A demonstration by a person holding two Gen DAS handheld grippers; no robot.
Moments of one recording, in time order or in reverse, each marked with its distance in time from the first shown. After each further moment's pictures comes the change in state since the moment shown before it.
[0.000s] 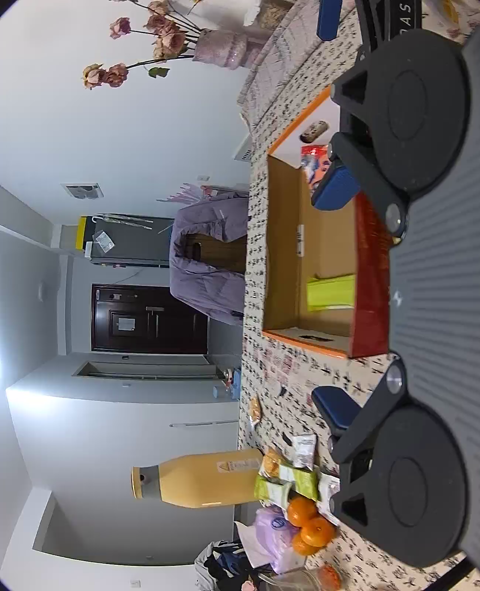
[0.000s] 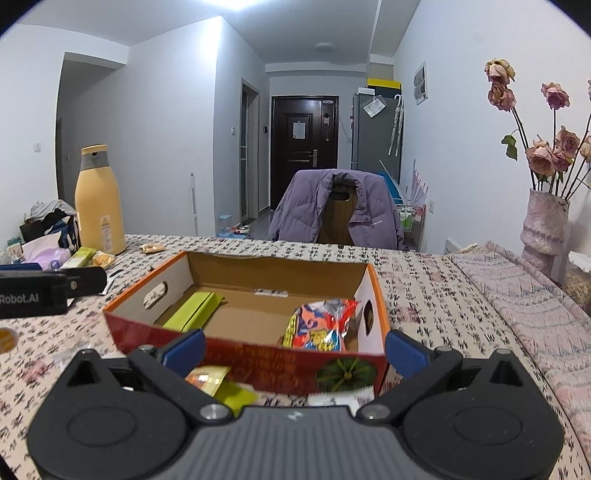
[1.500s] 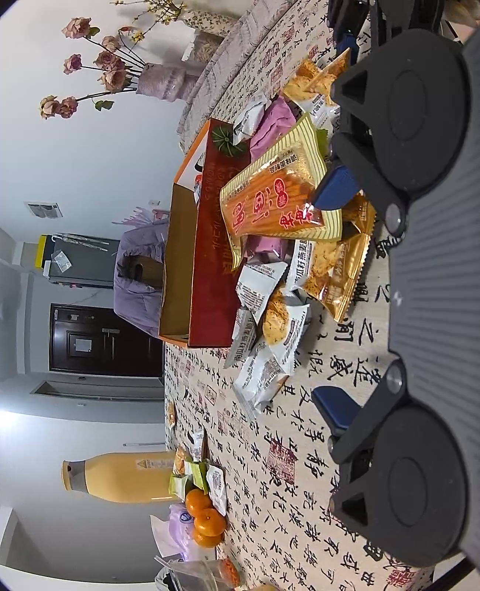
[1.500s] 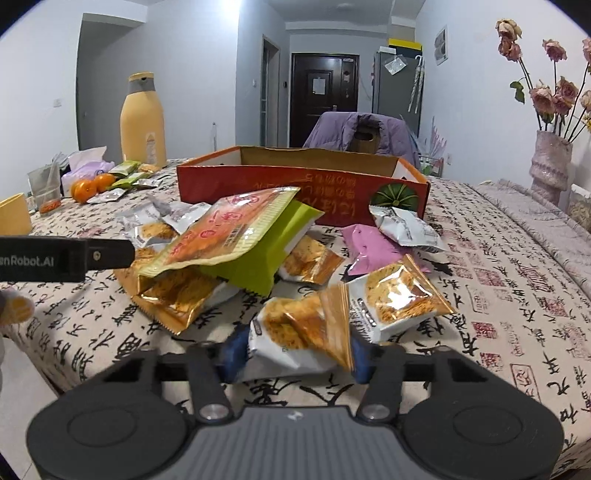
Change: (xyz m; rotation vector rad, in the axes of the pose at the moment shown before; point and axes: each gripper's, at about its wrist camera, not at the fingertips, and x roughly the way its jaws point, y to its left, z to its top) left arm -0.067 0.029 -0.116 -0.002 0.139 -0.090; right arm -0.070 0.050 -0.130 -0.027 0.140 0.061
